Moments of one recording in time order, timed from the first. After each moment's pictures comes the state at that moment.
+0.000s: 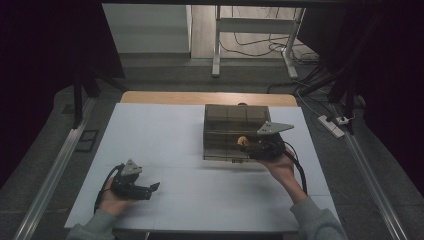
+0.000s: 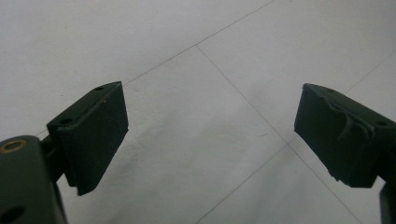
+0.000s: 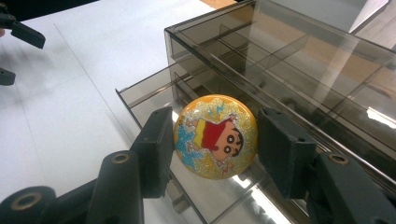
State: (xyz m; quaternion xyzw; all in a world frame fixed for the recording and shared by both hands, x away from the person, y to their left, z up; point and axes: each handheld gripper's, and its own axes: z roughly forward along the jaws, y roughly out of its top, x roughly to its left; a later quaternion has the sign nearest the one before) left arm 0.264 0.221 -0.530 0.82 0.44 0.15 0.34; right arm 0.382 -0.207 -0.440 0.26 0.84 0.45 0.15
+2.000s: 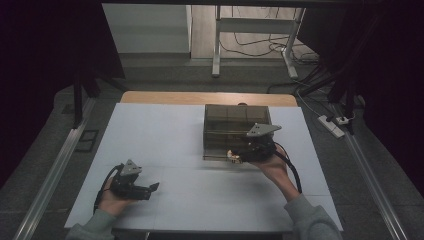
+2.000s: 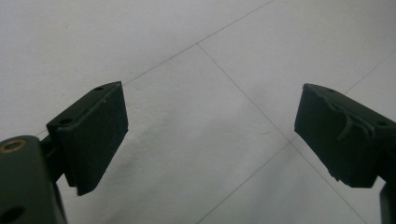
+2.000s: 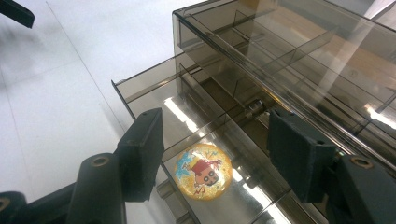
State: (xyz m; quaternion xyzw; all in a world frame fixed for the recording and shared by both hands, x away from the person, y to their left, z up) left arm 0.264 0.223 -0.531 0.82 0.44 0.15 0.34; right arm 0.387 -0.187 -0.453 0.25 0.86 0.42 0.16
